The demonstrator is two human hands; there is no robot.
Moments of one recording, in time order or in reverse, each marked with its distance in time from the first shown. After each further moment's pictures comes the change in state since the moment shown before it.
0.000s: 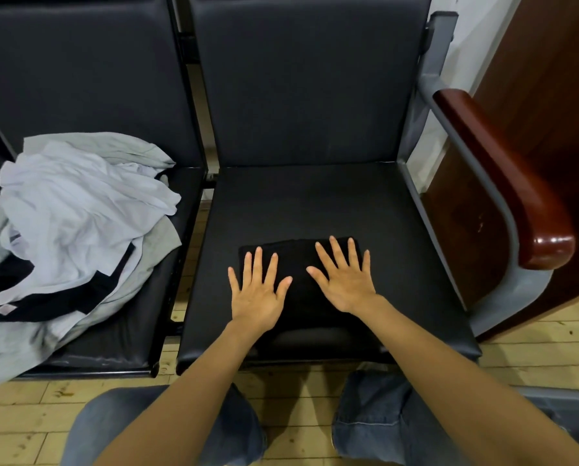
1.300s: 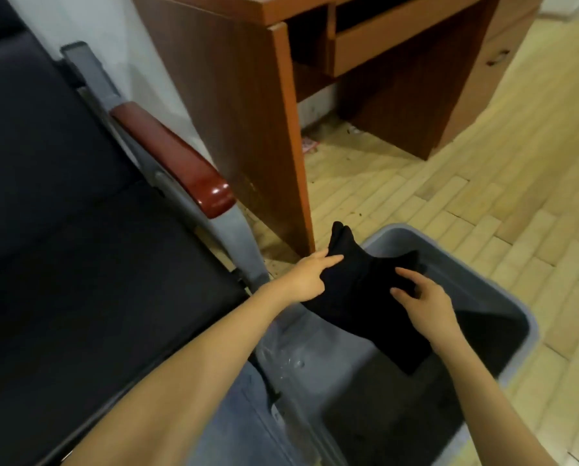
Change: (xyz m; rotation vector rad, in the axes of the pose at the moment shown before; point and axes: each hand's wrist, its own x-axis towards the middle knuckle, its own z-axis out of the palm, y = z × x) left_hand -0.129 0.396 0.037 -0.038 -0.733 0.878; right_hand -0.379 0.279 0.039 1.017 0.686 0.897
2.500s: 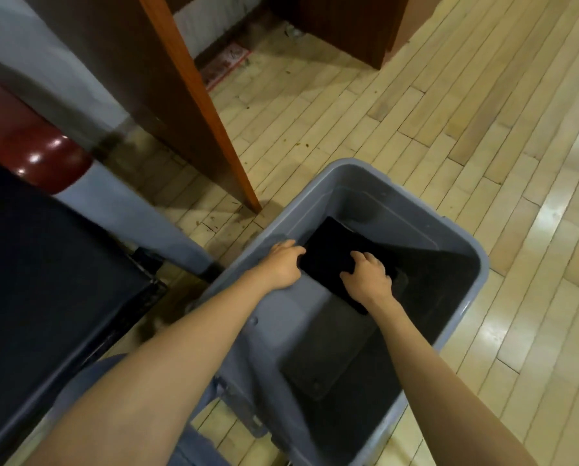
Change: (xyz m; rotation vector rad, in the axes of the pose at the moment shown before) left_hand 0.129 -0.027 0.114 0.143 -0.208 -0.088; right_hand 0.073 0.108 0.042 -0.481 -0.216 0.371
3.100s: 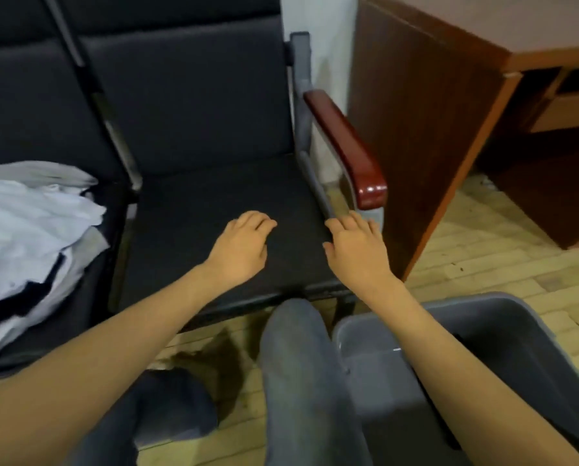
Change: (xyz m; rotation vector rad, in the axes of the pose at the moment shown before) left_hand -0.368 -0.163 -0.081 0.198 0.905 -0.316; right_hand -0.238 -0.274 0.010 -0.534 0.392 -1.203
